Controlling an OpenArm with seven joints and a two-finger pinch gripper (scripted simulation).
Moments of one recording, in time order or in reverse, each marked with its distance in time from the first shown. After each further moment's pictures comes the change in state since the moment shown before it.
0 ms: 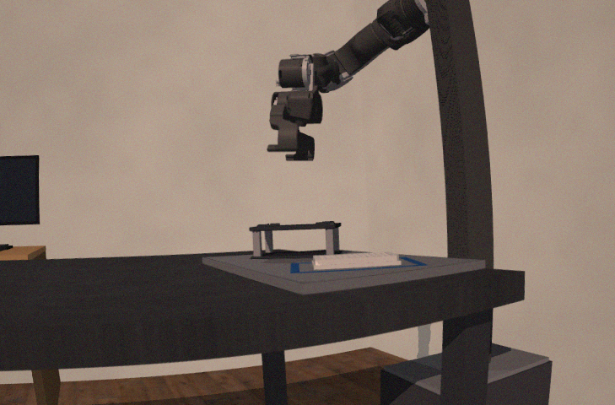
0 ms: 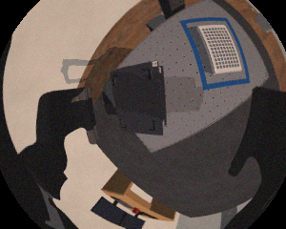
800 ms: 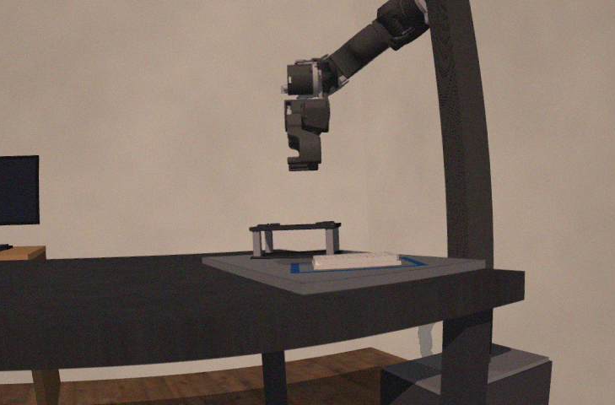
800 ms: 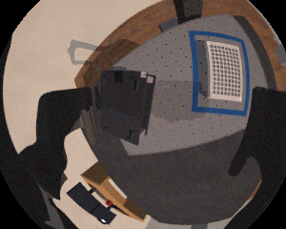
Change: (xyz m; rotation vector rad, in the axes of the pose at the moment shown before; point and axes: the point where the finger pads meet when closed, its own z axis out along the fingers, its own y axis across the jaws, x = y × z) arm 0.031 0.029 0.024 0.025 0.063 -0.236
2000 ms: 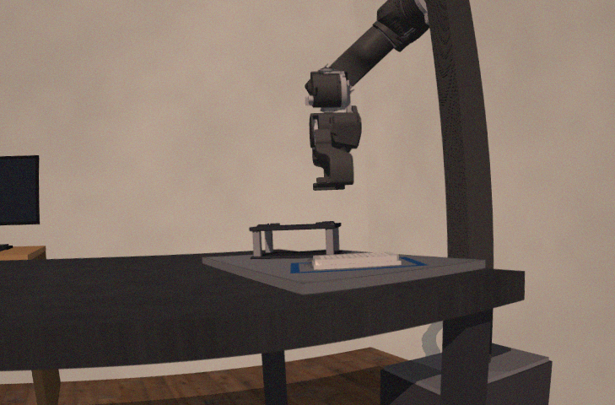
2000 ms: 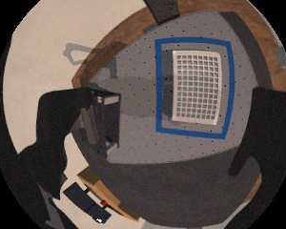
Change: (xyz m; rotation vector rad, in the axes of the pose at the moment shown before) arm 0.042 0.073 0.040 -0.005 0.003 -0.013
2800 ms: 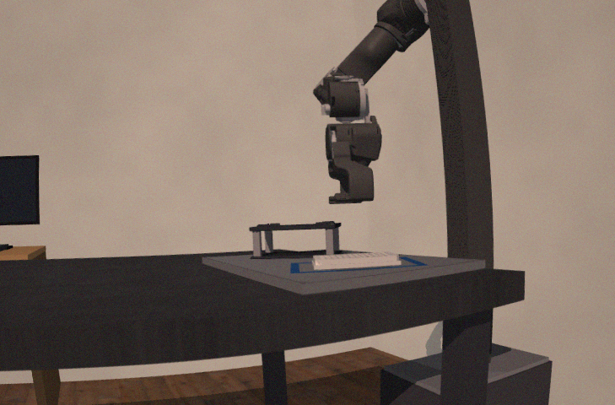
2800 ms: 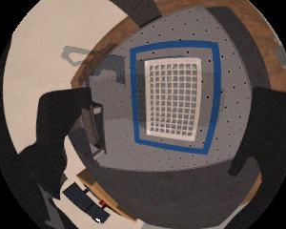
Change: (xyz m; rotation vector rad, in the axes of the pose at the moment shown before) arm 0.023 0.042 0.026 0.007 -0.003 0.006
